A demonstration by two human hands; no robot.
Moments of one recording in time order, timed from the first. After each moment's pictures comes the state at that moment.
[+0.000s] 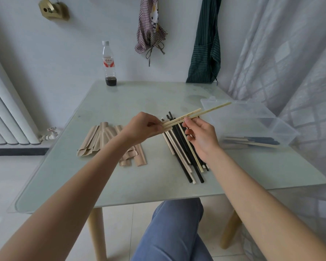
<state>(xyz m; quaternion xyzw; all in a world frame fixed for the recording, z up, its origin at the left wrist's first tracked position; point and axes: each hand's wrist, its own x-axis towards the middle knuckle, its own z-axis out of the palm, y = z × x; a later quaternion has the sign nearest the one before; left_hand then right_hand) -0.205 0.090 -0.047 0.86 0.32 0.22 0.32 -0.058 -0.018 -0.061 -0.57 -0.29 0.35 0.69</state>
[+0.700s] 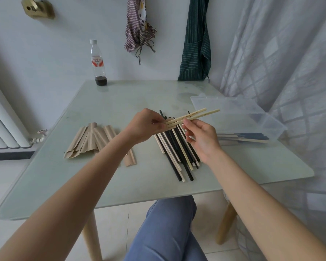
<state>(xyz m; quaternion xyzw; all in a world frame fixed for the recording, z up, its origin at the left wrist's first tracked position) -0.172 0.067 -0.034 0.88 0.30 0.22 0.28 -0.038 -0.039 -0.063 -0.56 -0.27 0.35 0.70</state>
